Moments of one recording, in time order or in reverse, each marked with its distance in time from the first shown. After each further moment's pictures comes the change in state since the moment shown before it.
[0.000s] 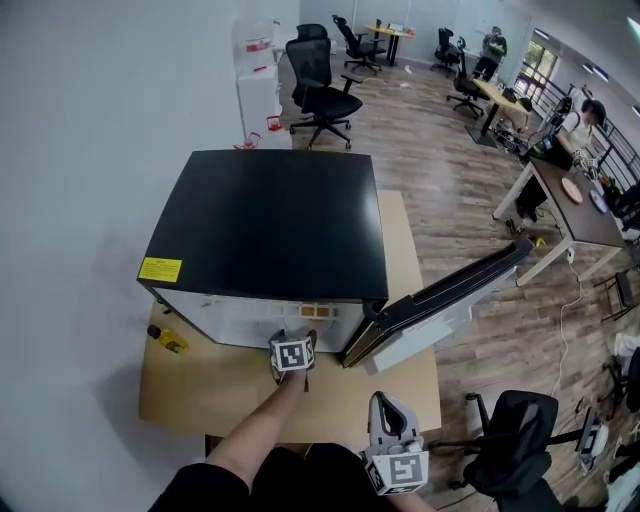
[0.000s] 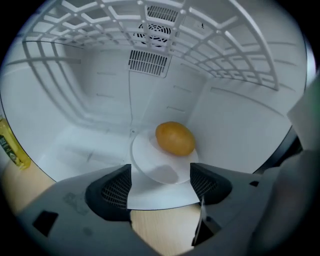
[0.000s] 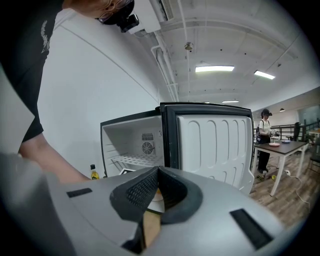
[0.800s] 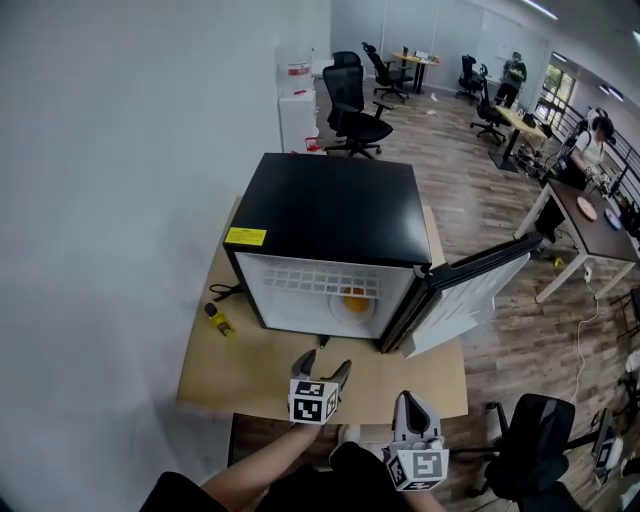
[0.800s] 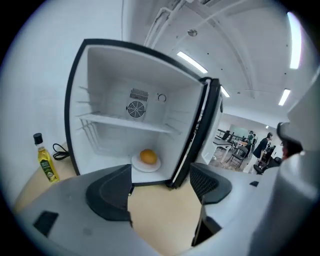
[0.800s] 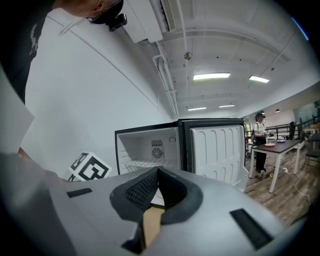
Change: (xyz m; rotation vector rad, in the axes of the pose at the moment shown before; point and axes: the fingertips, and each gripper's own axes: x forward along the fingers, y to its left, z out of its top) left arm -0.236 -0.037 -0.017 0.170 -0.275 -0.200; right arm -0.070 0.067 0.003 0.028 -0.066 -0.035
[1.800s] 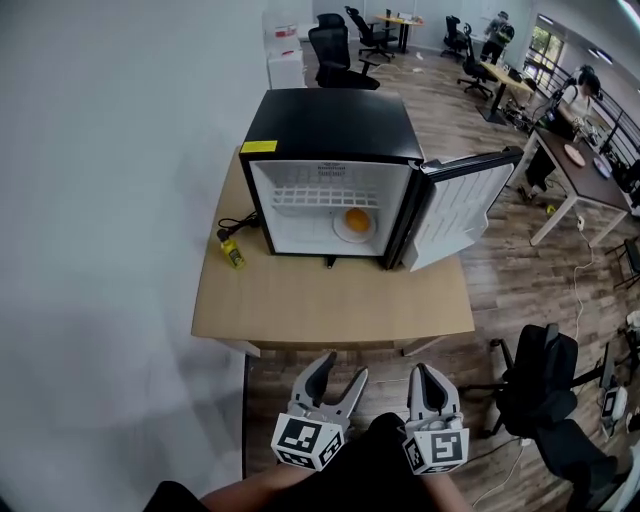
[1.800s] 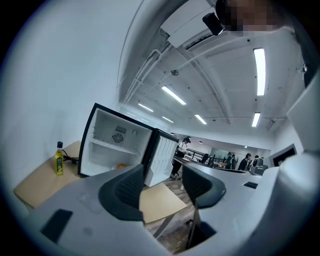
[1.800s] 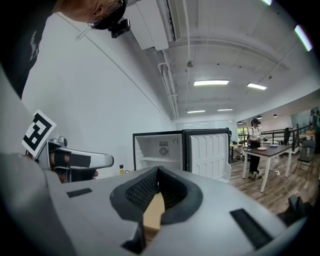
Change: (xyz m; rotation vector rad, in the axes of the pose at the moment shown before) left arm -0.269 -0.127 -0.017 -0.009 -0.300 -0.212; right arm -0.161 0.068 -0.017 -0.028 -0.006 -0.018
